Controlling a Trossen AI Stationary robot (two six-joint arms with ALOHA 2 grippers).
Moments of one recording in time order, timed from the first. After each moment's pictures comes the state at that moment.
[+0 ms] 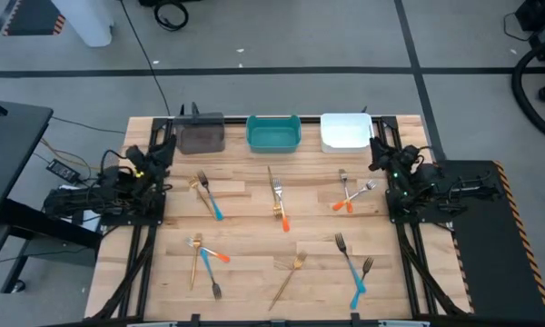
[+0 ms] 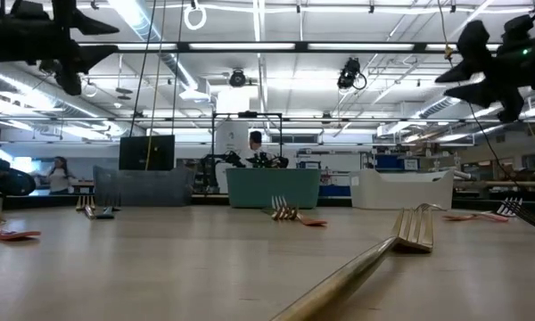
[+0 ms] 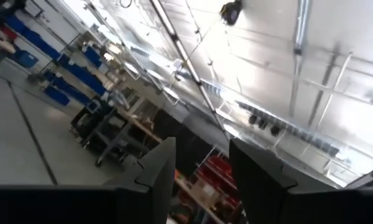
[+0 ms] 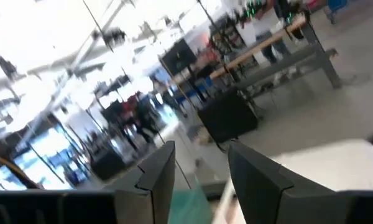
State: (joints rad) left arm 0.08 0.01 0.03 0.58 -0.71 -0.38; right arm 0.08 0.01 0.03 0.36 1.13 0.28
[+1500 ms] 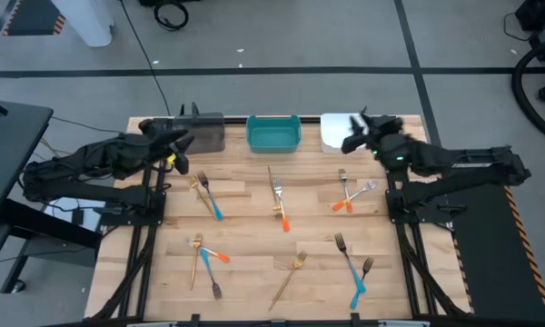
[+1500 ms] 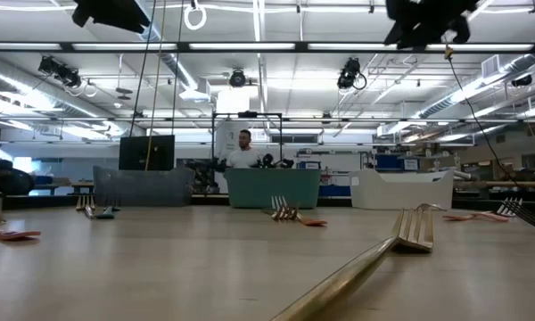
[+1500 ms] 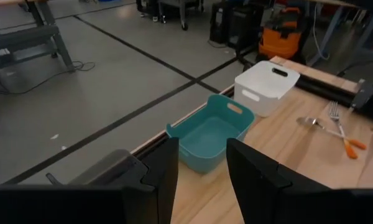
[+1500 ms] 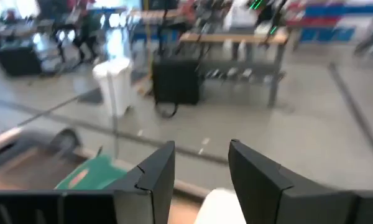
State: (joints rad) left arm 0.08 0.69 0.96 -0.69 -0.68 -0.29; right arm -0.03 0.86 0.79 -0.22 1.07 0.33
